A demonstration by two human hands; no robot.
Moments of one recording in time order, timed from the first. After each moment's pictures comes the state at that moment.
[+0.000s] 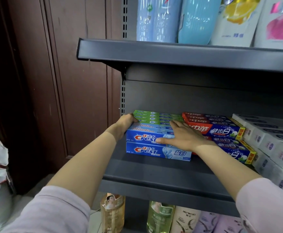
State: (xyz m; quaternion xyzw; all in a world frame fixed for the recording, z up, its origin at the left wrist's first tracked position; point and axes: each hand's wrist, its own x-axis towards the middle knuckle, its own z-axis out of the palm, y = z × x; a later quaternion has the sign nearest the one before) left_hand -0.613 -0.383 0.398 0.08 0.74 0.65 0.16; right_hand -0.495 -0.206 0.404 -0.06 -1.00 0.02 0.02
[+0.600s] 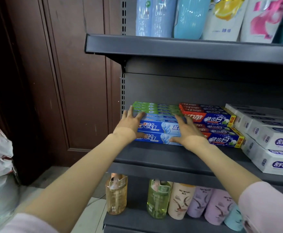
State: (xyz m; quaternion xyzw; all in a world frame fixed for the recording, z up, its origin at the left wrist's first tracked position) left_hand -0.548 -0.393 0.379 0.26 0.95 0.13 -0.07; right_hand -0.458 -0.206 0.382 -0.12 -0.98 0.10 0.10
